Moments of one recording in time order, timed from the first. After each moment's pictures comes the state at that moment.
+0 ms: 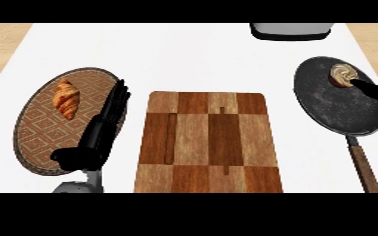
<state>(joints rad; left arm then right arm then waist) -0.03 0.06 -0.13 -1.58 0.01 0.02 -0.09 -0.61 -0.51 -0.73 -0.51 0.28 -0.34 -0.32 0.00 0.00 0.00</state>
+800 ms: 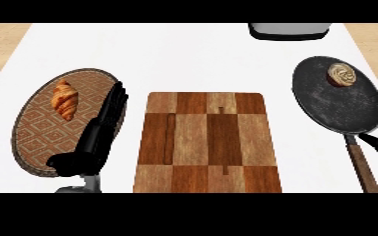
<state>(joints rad) 0.00 0.05 -0.13 -1.62 -0.01 0.03 -0.08 -0.10 -0.32 -0.65 -1.19 0.08 -0.02 -0.27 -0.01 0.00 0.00</state>
